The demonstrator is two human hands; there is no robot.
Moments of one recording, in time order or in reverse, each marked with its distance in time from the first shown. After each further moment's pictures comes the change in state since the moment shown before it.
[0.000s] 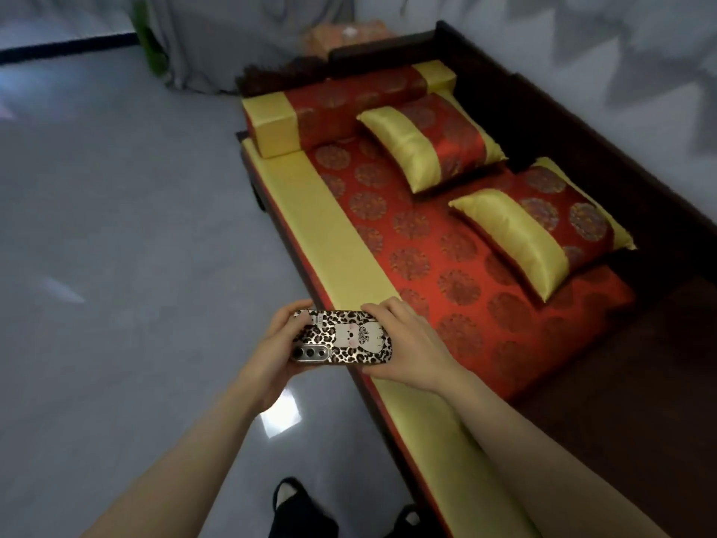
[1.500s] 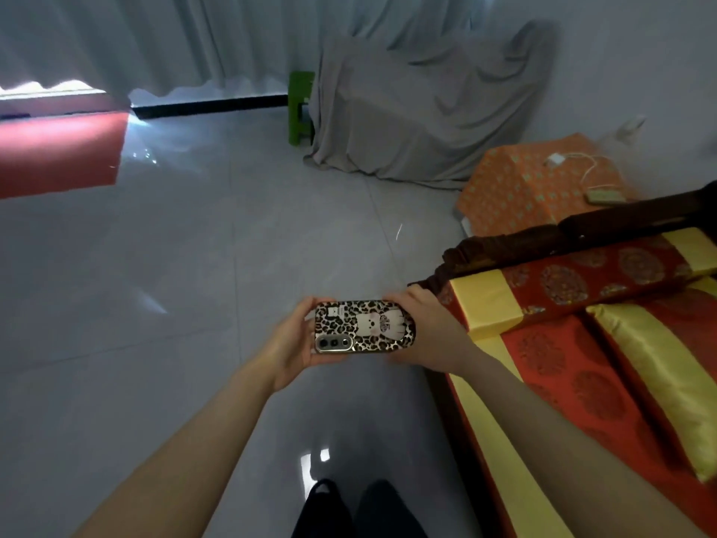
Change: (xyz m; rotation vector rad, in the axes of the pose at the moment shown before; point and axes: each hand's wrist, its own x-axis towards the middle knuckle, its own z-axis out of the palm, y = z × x) left_hand 0.447 0.535 -0.436 -0.141 0.077 -0.062; right_hand 0.825 -0.216 -0.021 0.103 -0.068 -0.162
